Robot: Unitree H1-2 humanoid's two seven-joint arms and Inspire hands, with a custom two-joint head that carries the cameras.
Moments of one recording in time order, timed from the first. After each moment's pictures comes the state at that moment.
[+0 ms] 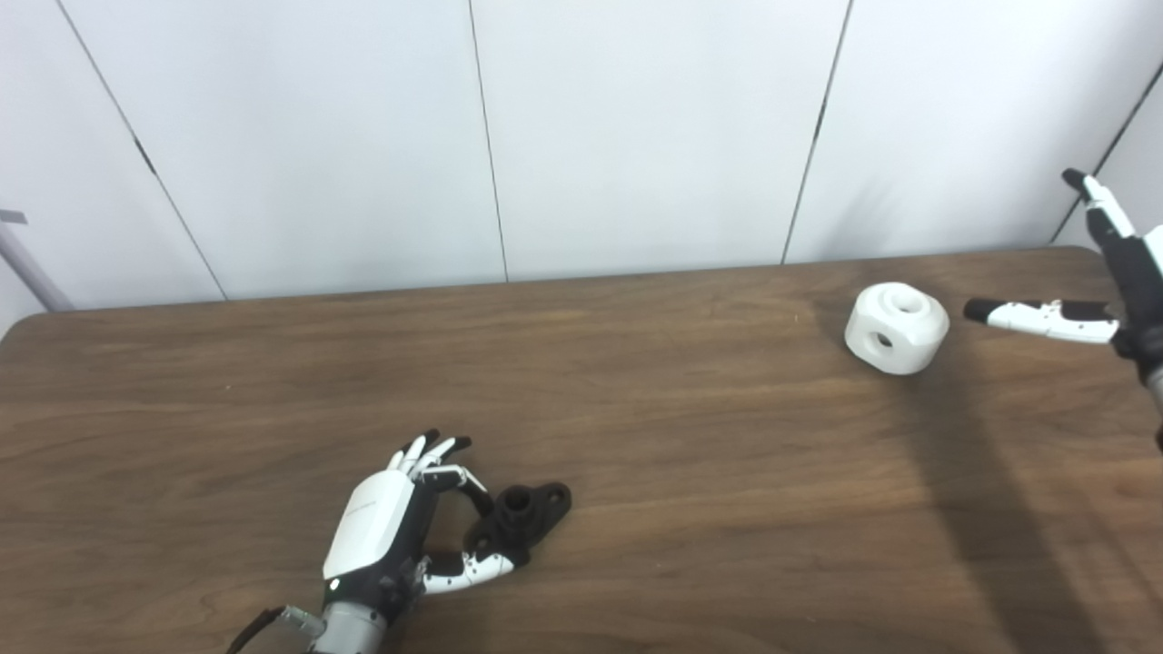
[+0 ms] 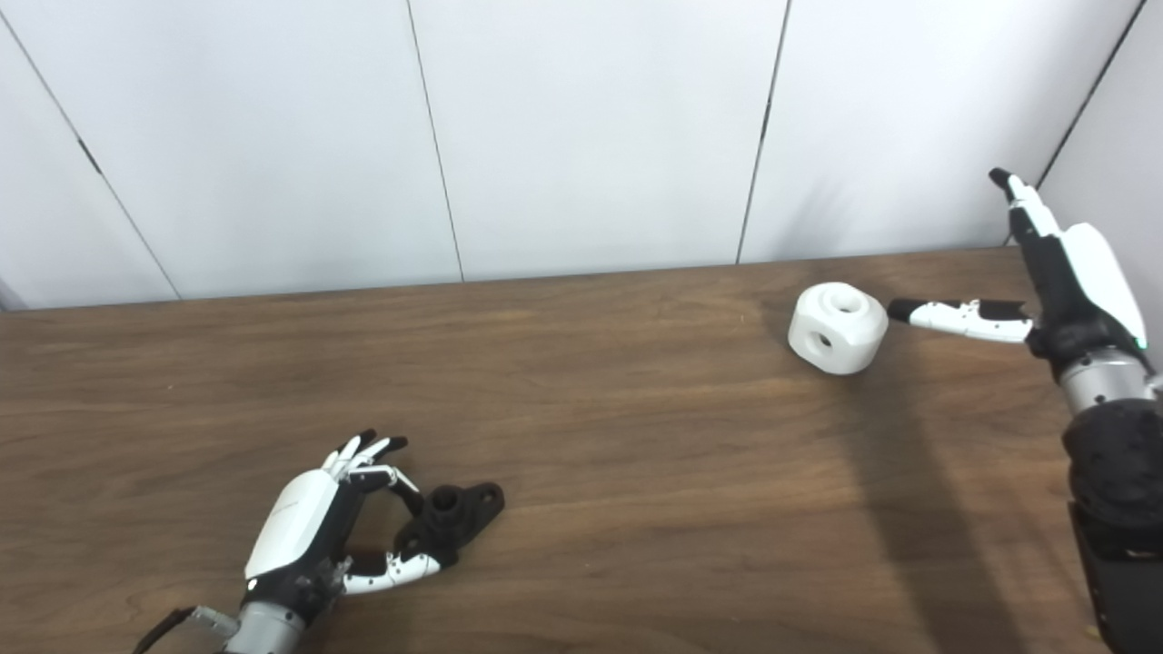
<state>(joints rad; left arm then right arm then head) 0.01 0.21 -0.25 -0.19 0.71 0.10 -0.04 -0.22 -0.60 -0.21 -0.15 -0.40 0.31 0.09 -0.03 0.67</state>
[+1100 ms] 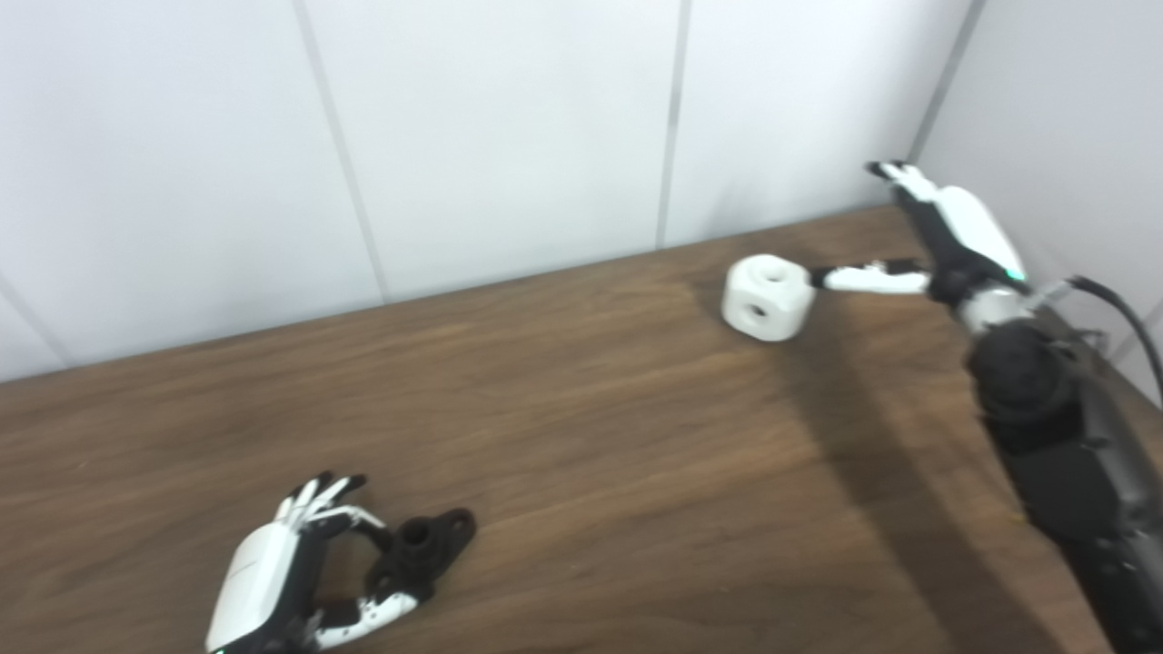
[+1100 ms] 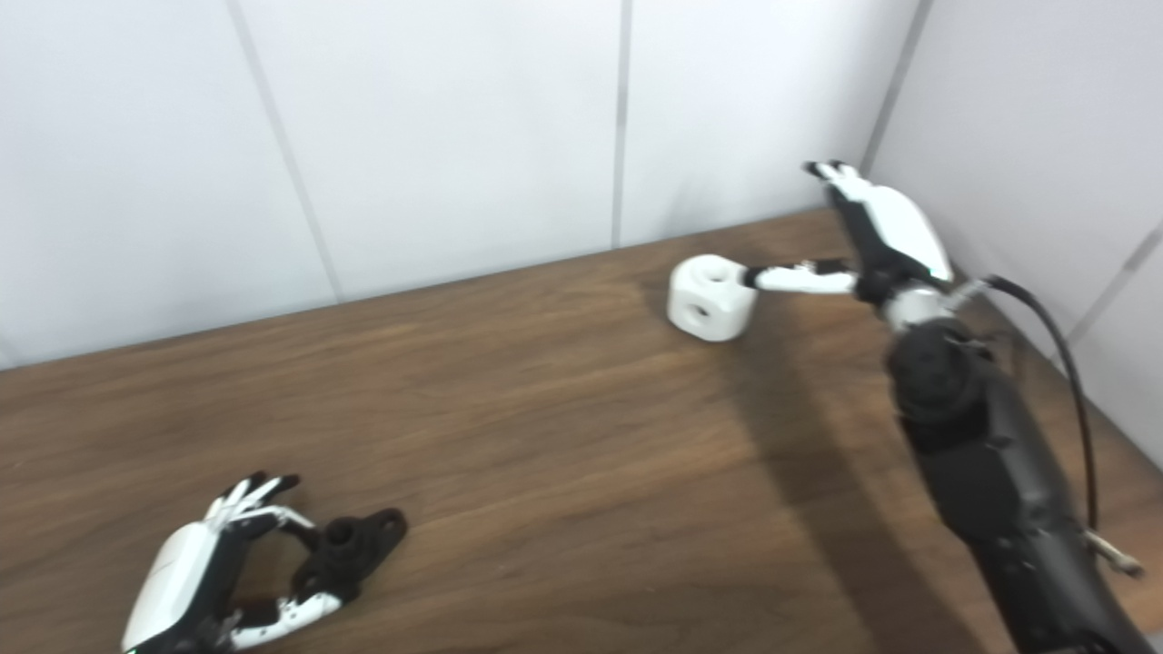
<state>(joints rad) 0.01 0.26 -0.20 -0.15 0.64 0.00 -0.05 -0.29 -0.61 -0.09 -0.07 -0.51 0.42 0.08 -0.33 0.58</state>
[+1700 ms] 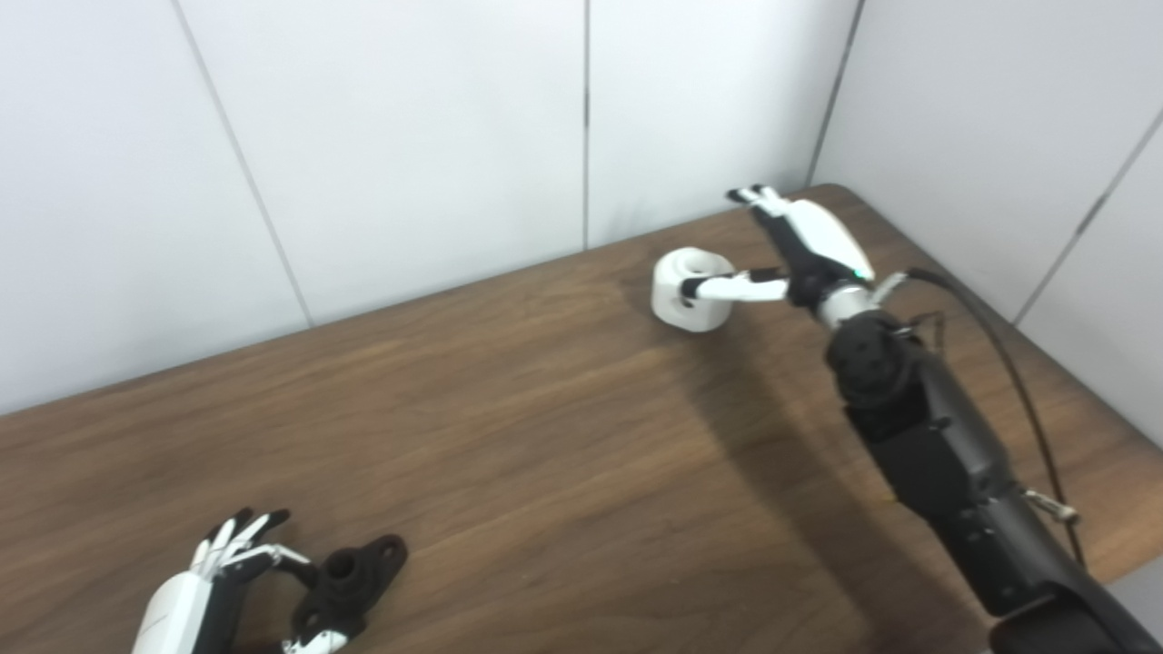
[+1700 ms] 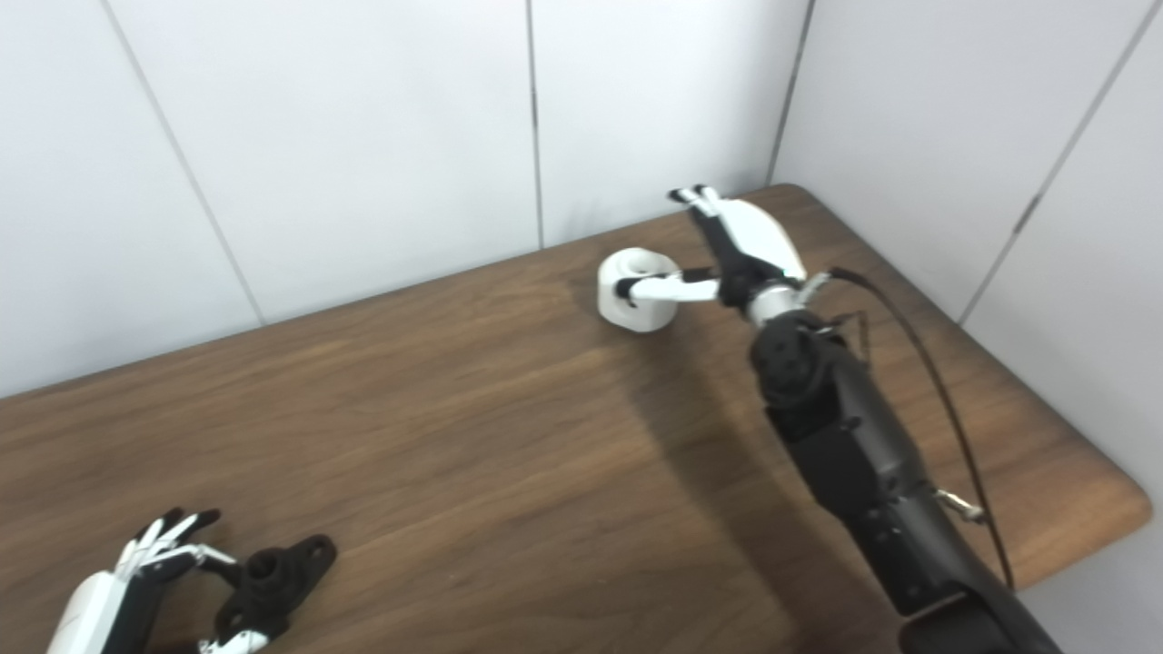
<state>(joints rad) -0.01 0.28 -0.17 -0.08 0.60 -0.06 -0.04 -0.31 -0.52 -0.03 -0.07 -0.59 0.47 0.11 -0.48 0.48</state>
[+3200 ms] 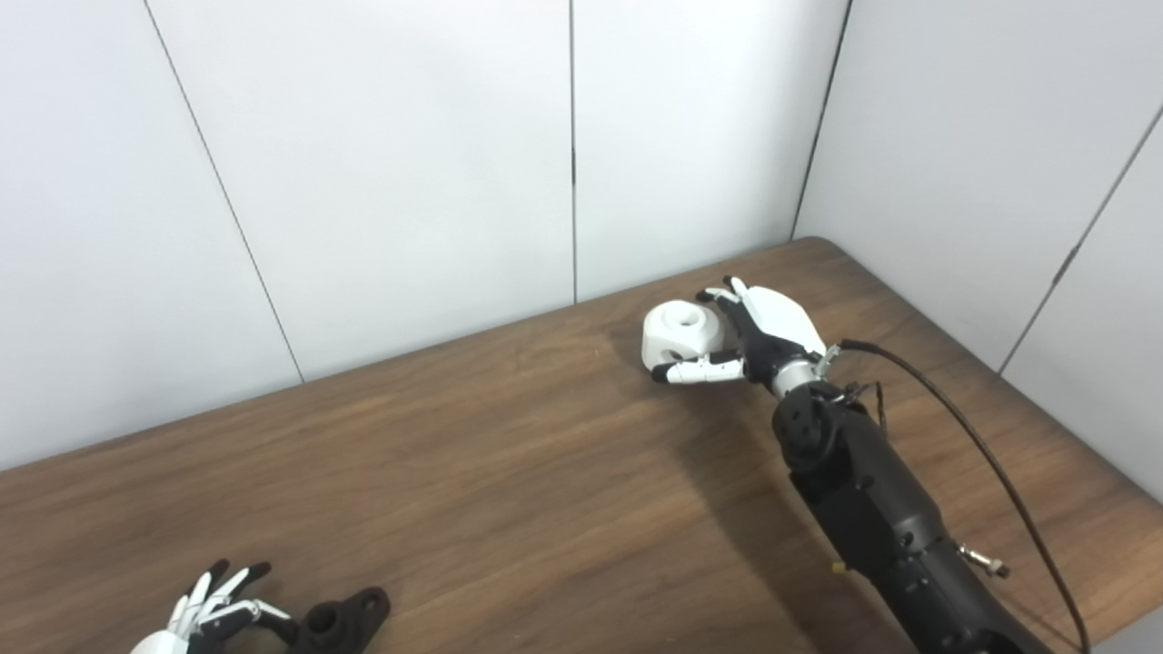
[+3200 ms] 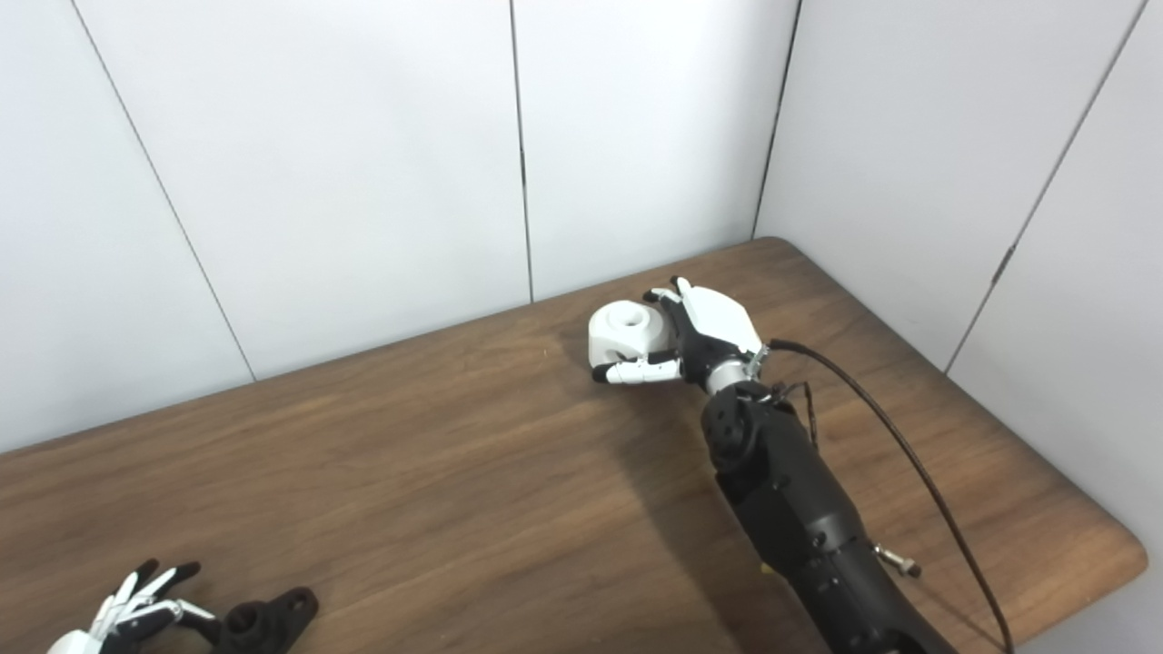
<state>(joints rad) -0.03 0.28 -0.17 -0.04 0.59 -0.10 -0.02 -0.36 -0.43 -0.02 0.10 -0.78 0.47 0.12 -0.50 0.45</state>
